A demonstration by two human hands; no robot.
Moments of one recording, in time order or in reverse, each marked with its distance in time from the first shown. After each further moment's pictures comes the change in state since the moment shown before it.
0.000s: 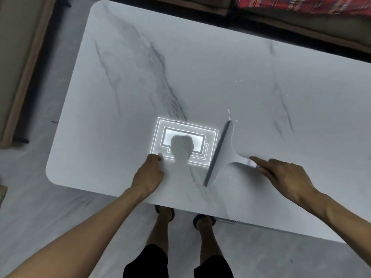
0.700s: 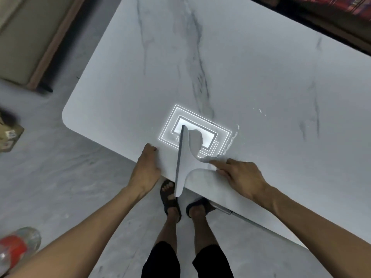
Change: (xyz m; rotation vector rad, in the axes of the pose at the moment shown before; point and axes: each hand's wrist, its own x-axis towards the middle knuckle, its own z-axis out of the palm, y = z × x) left_hand -0.078 -0.034 0.051 -0.249 0.206 -0.102; right_hand 0.024 -0.090 0.067 -0.058 -0.121 -0.488
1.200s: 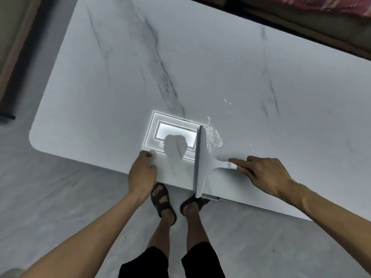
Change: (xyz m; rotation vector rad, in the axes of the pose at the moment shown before) left_hand -0.011 0.029 0.031 -0.022 0.050 -0.040; right_hand -0.113 0.046 -0.011 -0.107 0.094 0.279
